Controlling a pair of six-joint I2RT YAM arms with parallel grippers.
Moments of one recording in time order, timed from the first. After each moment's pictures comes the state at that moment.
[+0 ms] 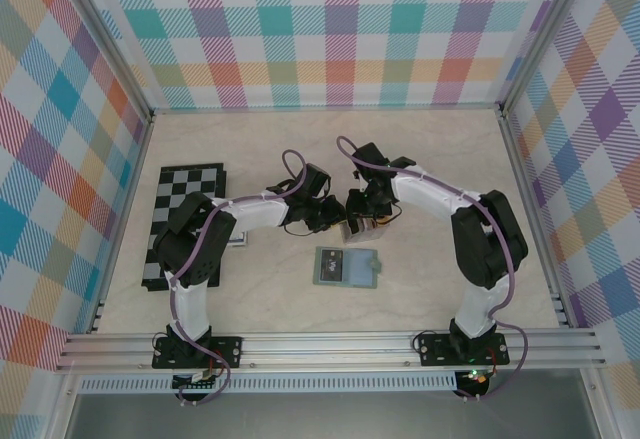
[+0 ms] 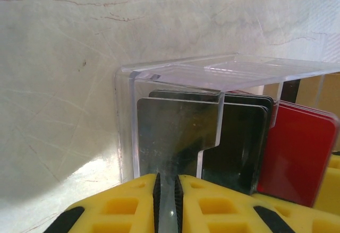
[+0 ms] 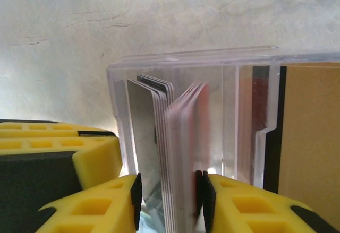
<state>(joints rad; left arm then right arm) -0.66 1.92 1.17 -0.16 0.36 -1.00 0.57 1.81 1.31 -0.76 -0.15 0.48</state>
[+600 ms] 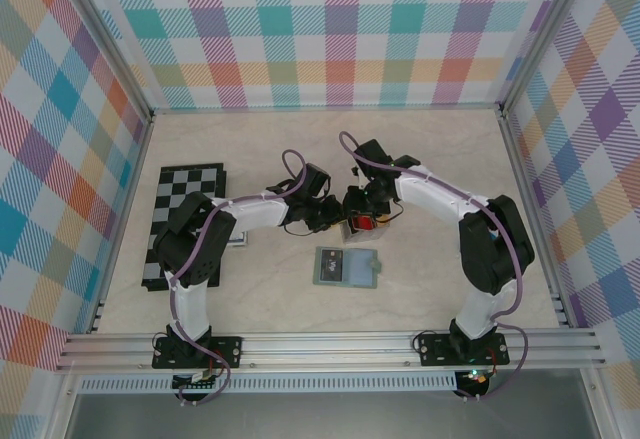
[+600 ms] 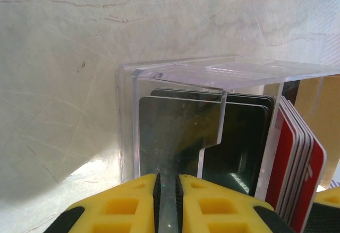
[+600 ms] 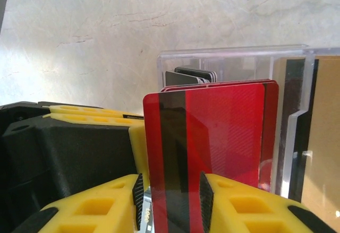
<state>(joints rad) -0.66 1.92 1.17 -0.16 0.36 -1.00 0.57 1.77 1.31 -0.76 -0.20 0.50</state>
